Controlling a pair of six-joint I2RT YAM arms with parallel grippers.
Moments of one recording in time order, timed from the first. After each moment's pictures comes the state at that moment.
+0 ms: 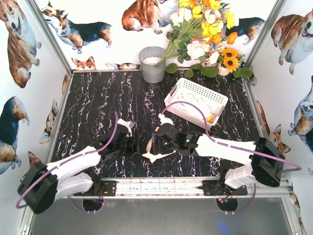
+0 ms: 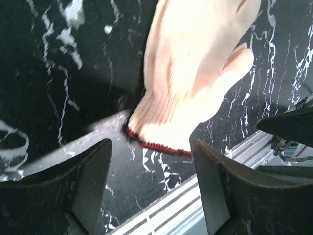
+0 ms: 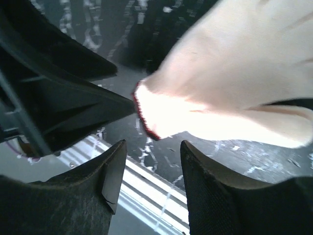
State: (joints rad) left arm -0.67 1.03 0.41 -0.19 0.20 -0.80; right arm 1.07 1.39 0.90 -0.33 0.06 0.82
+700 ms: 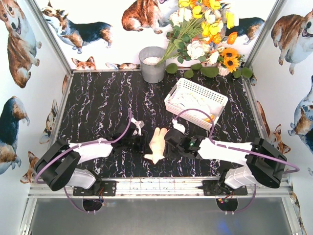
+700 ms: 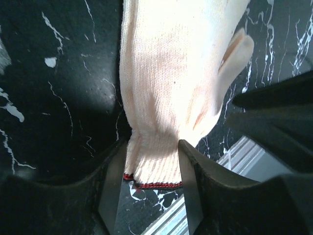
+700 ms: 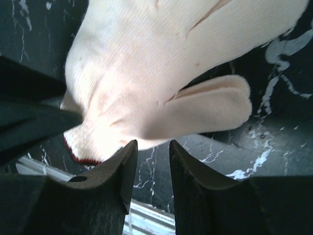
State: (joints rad) left arm -0.67 1.37 0.49 0.03 0.36 -0.70; right arm 1.01 1.35 0.69 -0.33 0.14 0.97
